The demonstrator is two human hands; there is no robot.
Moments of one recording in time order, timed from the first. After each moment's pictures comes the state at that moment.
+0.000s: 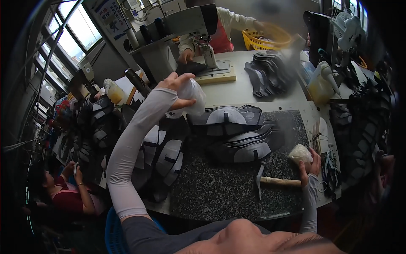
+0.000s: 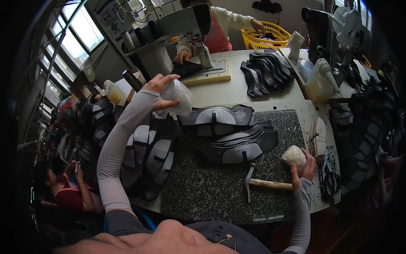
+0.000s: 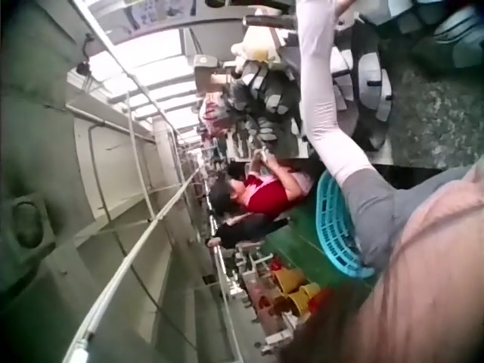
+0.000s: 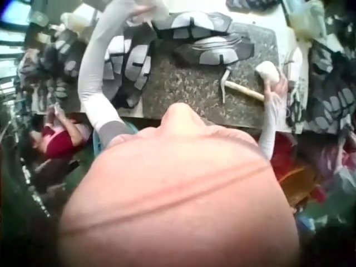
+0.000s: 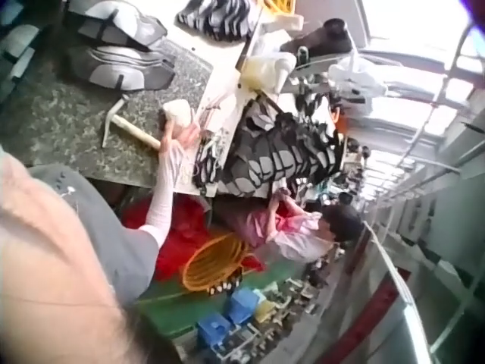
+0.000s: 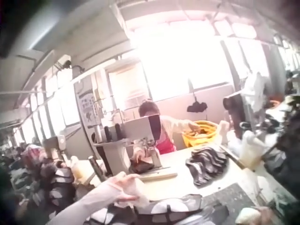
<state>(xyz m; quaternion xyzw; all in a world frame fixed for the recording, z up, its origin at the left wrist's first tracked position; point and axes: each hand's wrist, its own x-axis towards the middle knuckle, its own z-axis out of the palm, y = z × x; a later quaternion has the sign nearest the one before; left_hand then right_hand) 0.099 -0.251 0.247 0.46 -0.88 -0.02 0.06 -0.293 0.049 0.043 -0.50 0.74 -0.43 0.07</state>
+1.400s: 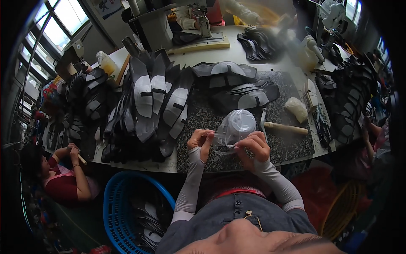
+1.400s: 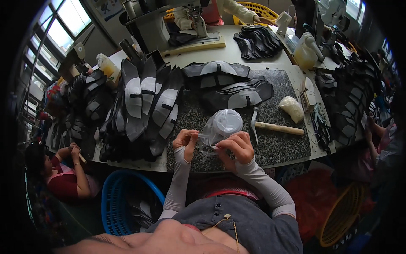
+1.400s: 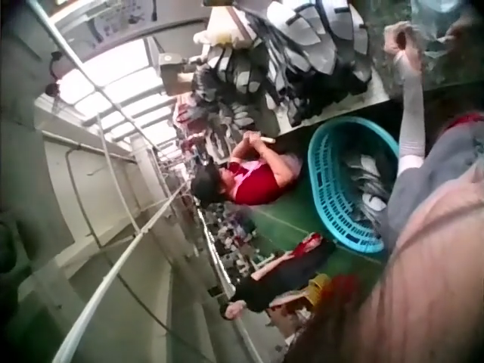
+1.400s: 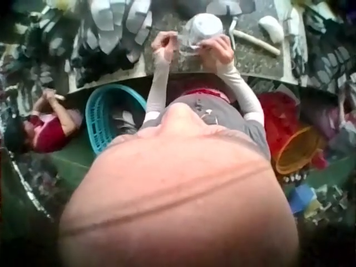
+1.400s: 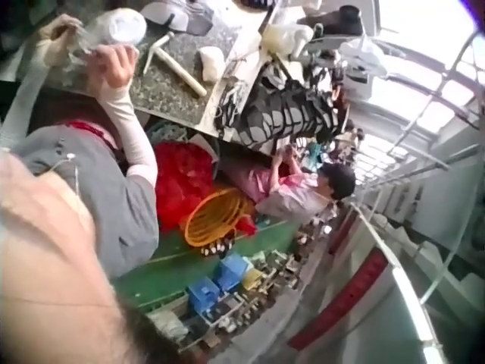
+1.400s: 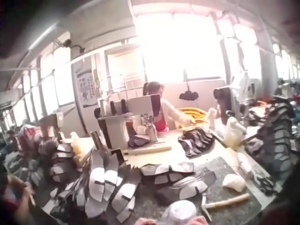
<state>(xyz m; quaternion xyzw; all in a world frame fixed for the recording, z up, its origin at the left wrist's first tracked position) 0.135 0.030 0.017 0.39 -0.54 -0.44 0.60 -0.055 0.094 0.095 -0.73 0.43 -0.53 0.02</state>
